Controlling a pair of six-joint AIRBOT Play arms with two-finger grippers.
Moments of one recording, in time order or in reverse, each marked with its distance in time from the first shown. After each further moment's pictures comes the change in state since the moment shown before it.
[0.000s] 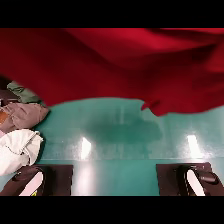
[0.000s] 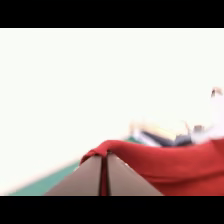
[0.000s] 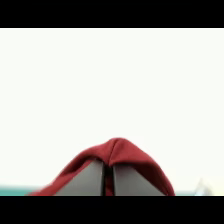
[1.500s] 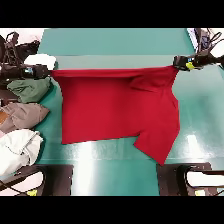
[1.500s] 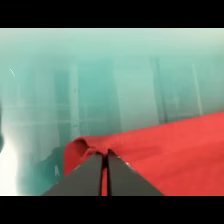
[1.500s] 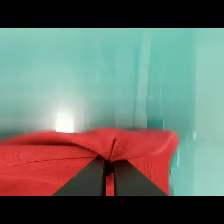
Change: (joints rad) left arm 0.000 -0.386 -0.991 0.259 0.392 0.108; right arm 0.175 -0.900 -0.191 -0.177 0.065 0.120
